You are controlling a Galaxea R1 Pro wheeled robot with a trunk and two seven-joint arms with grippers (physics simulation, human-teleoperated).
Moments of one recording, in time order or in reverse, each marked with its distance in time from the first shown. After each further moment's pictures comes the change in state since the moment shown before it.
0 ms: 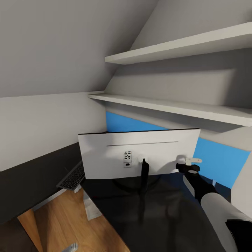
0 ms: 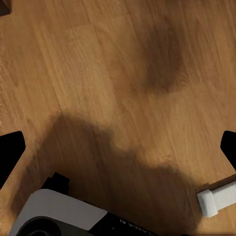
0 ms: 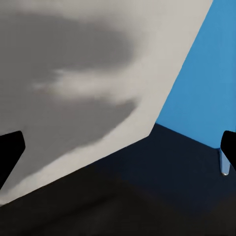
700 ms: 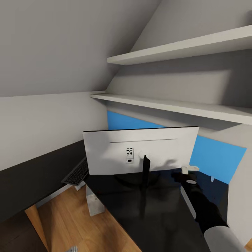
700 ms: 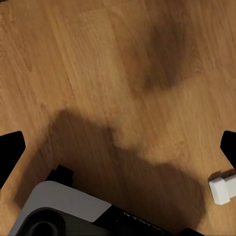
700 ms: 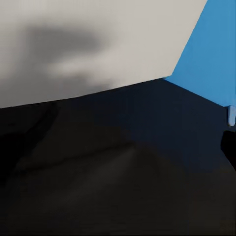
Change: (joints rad) left arm 0.000 -0.005 0.000 0.032 0.000 -0.002 0.001; right arm 0.324 0.056 -0.005 -0.600 0.001 0.337 -0.018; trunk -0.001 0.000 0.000
